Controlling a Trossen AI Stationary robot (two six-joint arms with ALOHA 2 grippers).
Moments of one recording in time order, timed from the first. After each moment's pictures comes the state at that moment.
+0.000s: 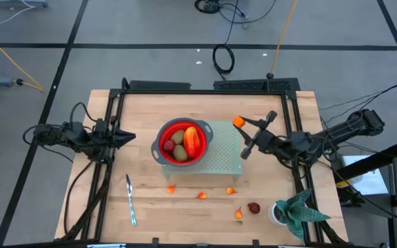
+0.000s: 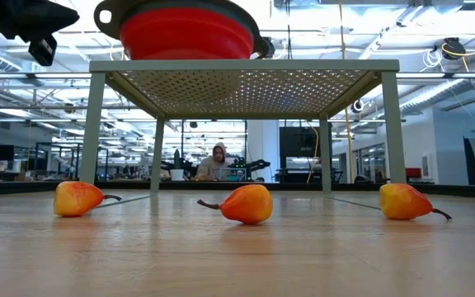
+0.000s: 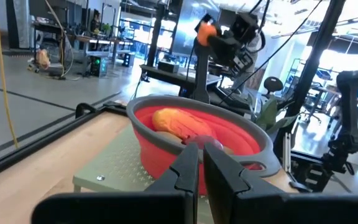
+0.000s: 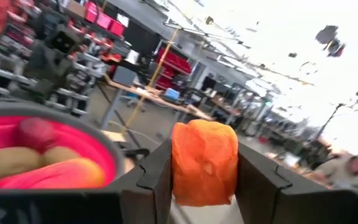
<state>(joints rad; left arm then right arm) -0.27 0.01 0.35 -0.29 -0.35 -0.21 0.33 1.05 0.72 0.59 0.87 -0.66</state>
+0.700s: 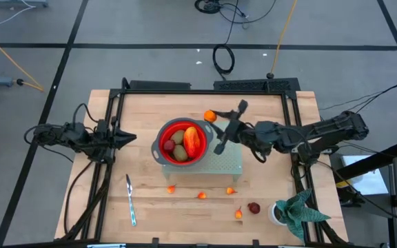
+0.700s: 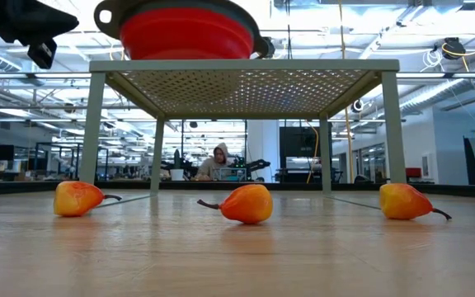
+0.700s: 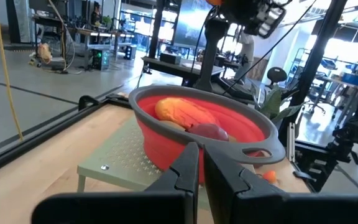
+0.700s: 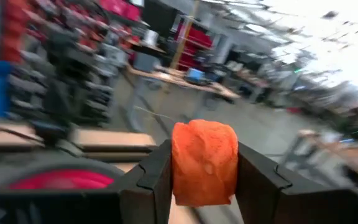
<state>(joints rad) -0.27 0.01 0.35 -0.33 -0.35 -0.21 0.21 1.39 1.27 0.15 0.71 -0.32</state>
